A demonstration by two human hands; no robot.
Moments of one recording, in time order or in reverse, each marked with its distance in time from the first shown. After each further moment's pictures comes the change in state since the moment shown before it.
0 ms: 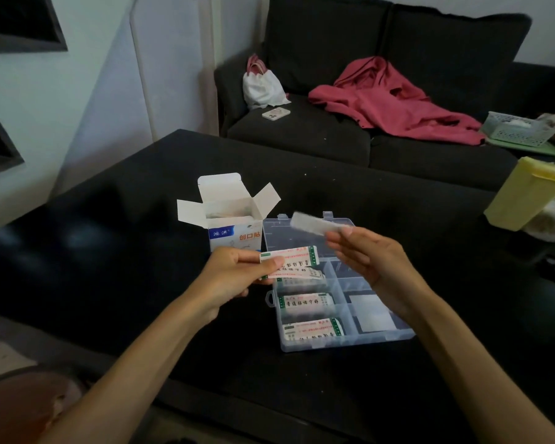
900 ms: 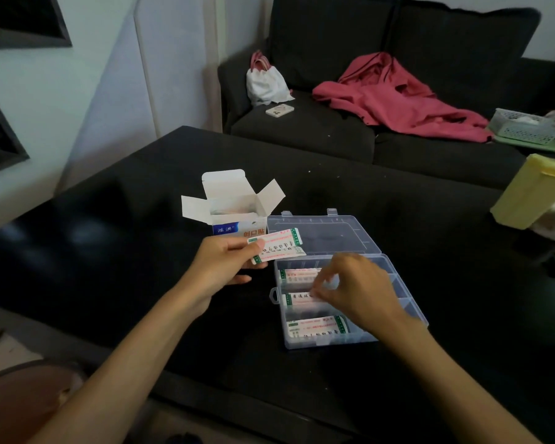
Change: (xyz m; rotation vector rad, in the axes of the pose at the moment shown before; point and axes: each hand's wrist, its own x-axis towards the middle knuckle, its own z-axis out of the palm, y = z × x) left_hand 0.004 -0.003 -0.012 -0.126 0.091 0.057; right_hand 0.004 0.042 0.012 -1.412 -0.014 -0.408
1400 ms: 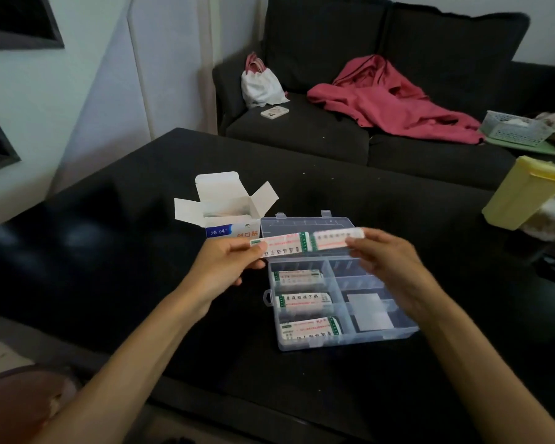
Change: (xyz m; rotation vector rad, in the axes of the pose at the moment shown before) left_hand -0.002 0.005 0.007 0.093 -0.014 0.041; right_hand 0.002 0.015 -0.050 1.190 0.046 0.579
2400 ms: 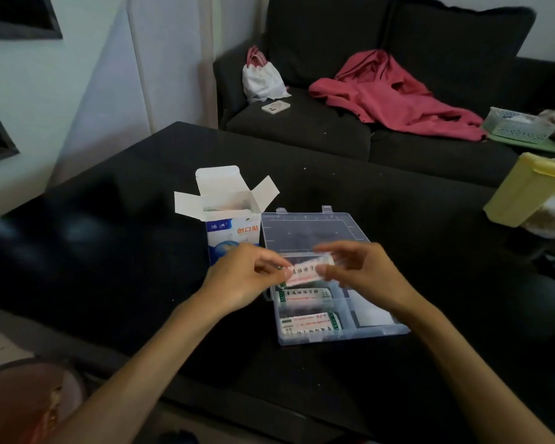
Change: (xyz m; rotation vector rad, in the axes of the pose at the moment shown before) left_hand 0.006 -0.015 0.016 0.459 -0.203 0.201; right_hand -0.001 0.018 0.009 -0.472 -0.293 -0.268
